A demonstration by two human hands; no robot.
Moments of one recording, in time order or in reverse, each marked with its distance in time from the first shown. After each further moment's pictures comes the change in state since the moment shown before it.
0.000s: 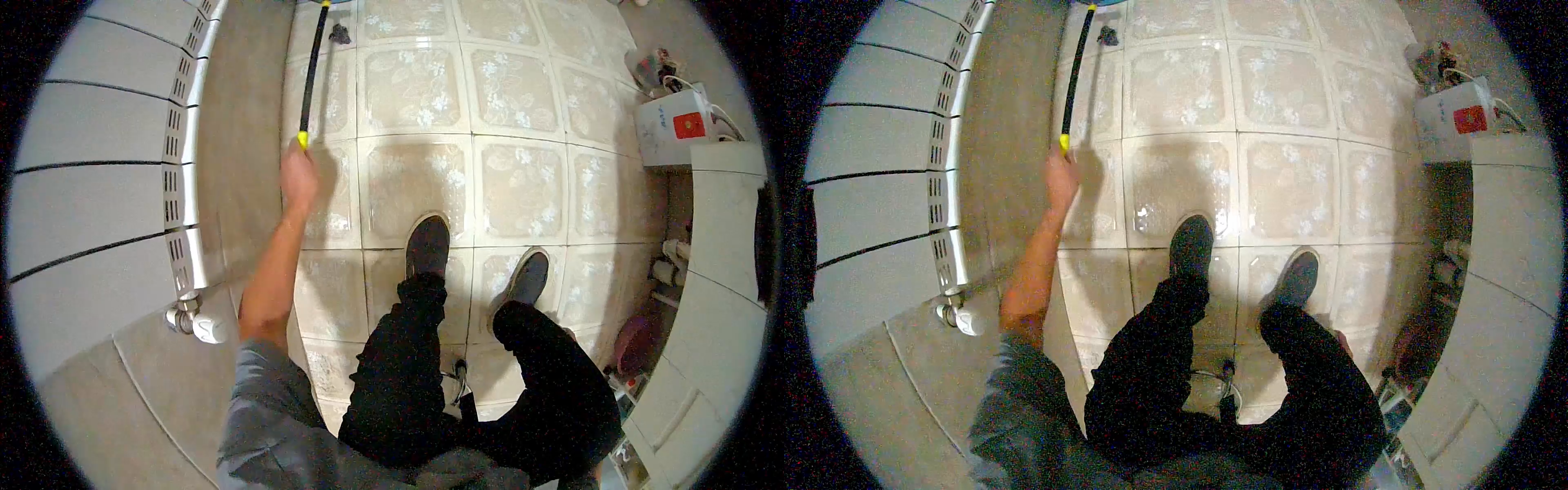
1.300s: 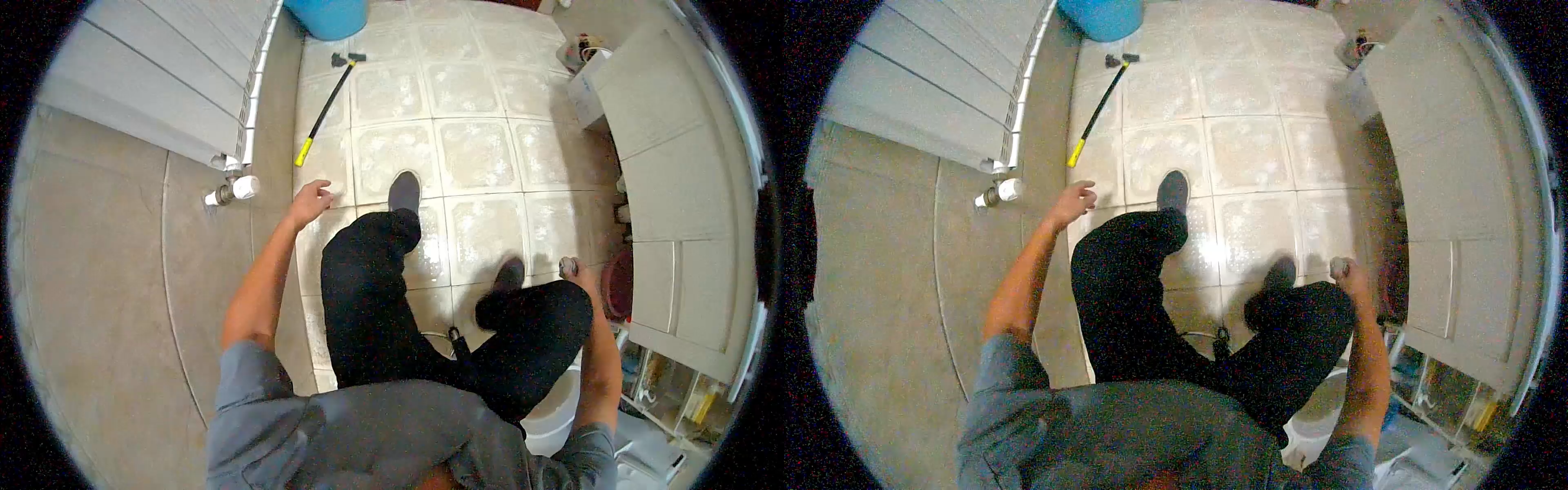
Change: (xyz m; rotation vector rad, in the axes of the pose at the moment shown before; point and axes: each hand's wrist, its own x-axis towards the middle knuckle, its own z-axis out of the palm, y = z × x) left_hand -0.200 0.000 -0.163 -0.415 -0.702 0.090; right_hand 0.039 0.001 -0.146 -0.207 0.300 -0.391
